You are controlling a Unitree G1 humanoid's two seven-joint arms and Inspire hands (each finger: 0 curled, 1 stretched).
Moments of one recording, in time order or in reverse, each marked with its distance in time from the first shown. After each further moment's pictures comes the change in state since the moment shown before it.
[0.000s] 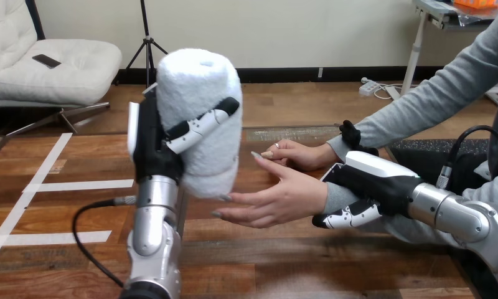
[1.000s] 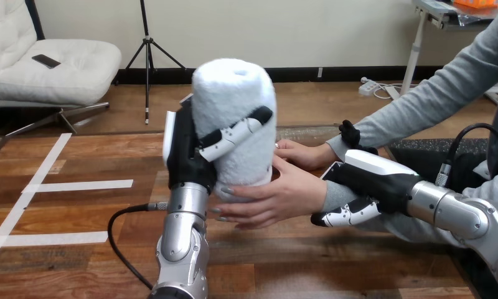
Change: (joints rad) left arm 0.001 -0.101 -0.008 0.012 0.005 0.022 -0.039; right arm 0.000 0.001 0.000 -0.025 0.020 0.032 0.027
